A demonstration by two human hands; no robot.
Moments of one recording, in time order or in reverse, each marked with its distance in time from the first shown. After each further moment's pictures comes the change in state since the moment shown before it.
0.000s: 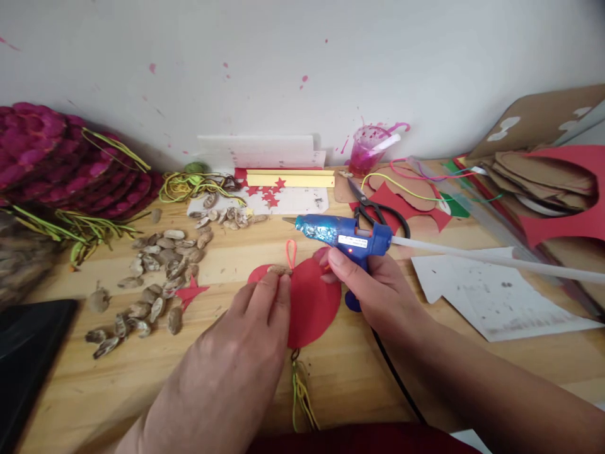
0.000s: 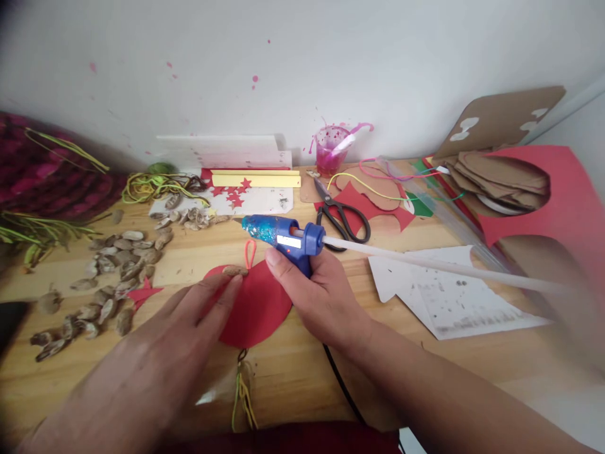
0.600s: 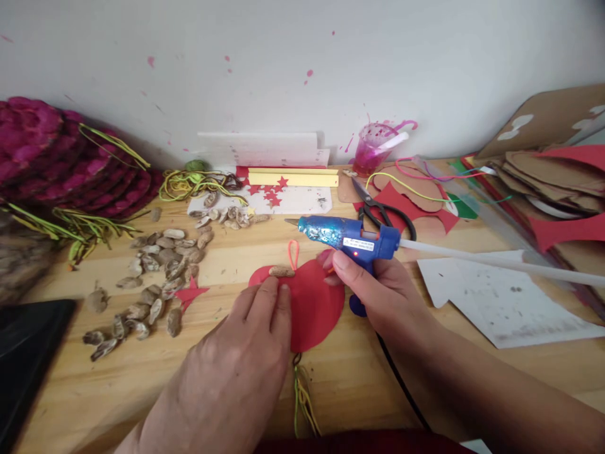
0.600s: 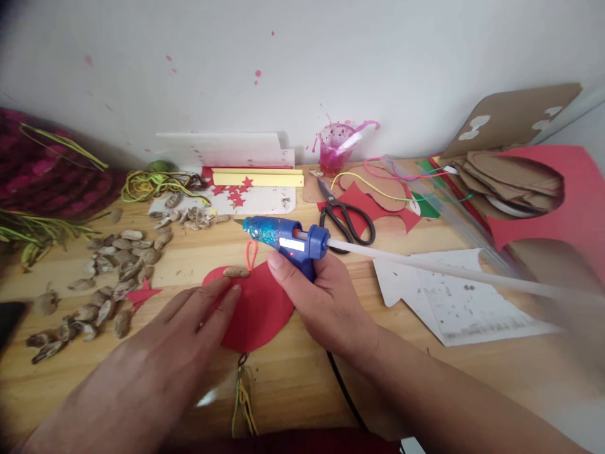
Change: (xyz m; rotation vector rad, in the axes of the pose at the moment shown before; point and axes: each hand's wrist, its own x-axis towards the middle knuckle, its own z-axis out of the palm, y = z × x) left_hand -0.004 -0.006 0.003 0.006 -0.116 0.030; right_hand -0.001 -0.001 -0.002 -0.015 -0.003 0.027
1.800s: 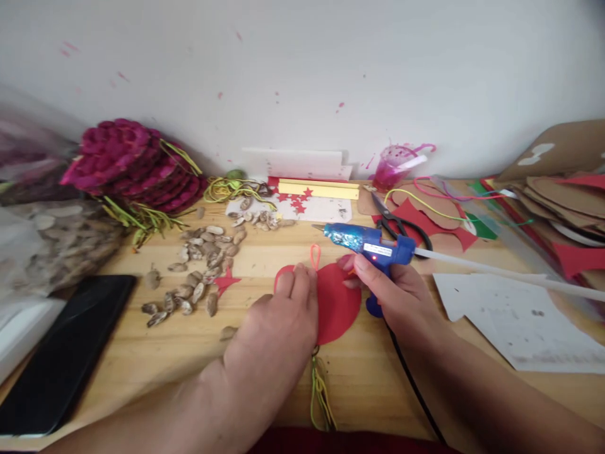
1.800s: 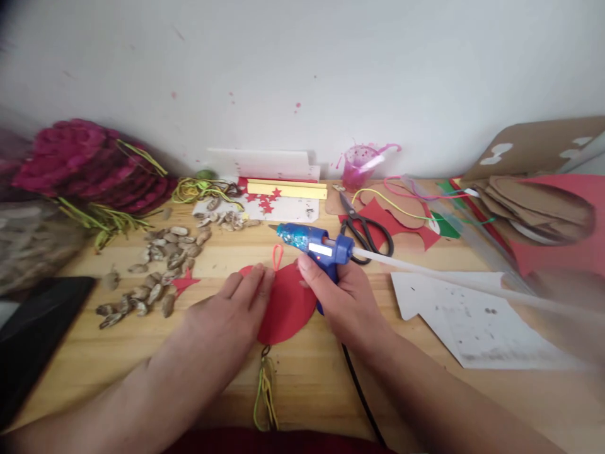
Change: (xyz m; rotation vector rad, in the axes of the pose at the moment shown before) left_hand 0.020 0.017 0.001 0.165 -0.236 -0.125; right_hand 0.003 -0.002 0.001 0.008 0.009 0.064
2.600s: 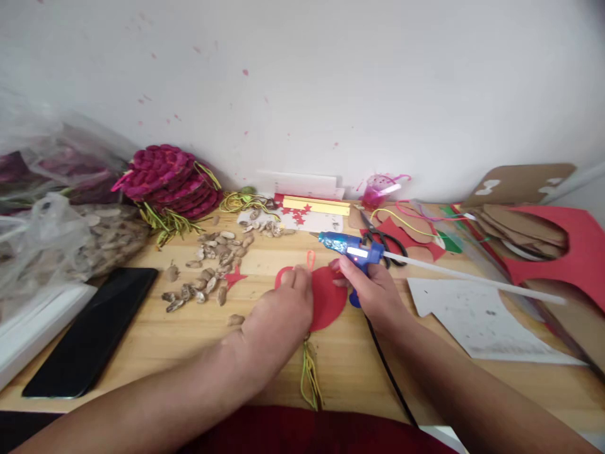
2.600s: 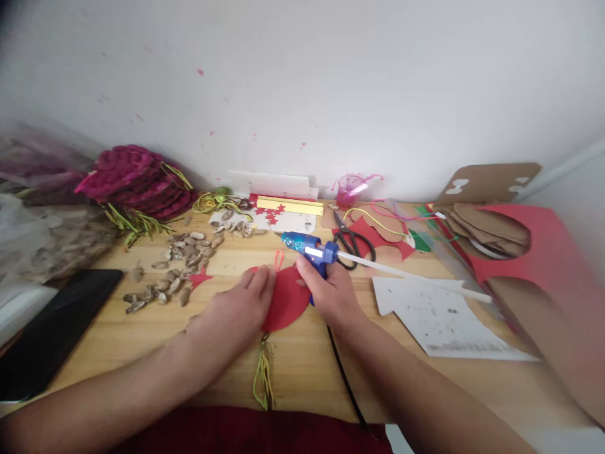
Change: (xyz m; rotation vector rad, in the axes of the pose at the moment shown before) left_hand 0.004 0.003 0.004 -0.050 -0.006 0.014; right_hand 0.006 -0.001 0.008 0.028 0.052 -0.021
